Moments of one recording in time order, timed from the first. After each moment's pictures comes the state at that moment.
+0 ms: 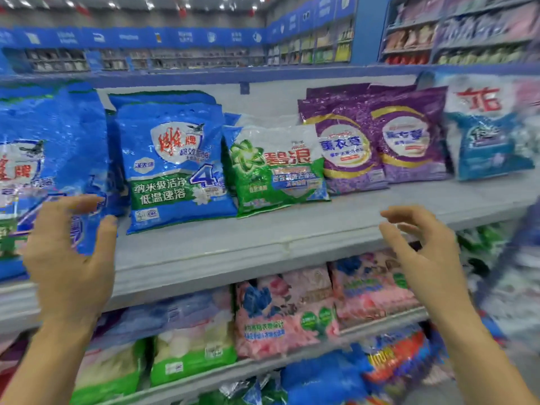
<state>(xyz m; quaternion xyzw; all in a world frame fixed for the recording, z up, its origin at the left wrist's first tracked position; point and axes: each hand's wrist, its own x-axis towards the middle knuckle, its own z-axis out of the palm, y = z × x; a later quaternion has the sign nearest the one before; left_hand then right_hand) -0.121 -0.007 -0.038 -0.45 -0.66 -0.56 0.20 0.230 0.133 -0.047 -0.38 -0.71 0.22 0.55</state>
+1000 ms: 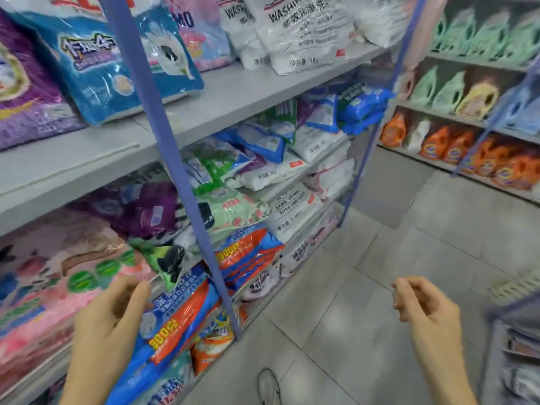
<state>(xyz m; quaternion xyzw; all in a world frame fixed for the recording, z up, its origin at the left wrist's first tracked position) 0.388 0.191 -0.185 -0.62 -0.61 -0.42 -0.26 0.740 0.119 -0.200 -0.69 -0.37 0.21 0.59</state>
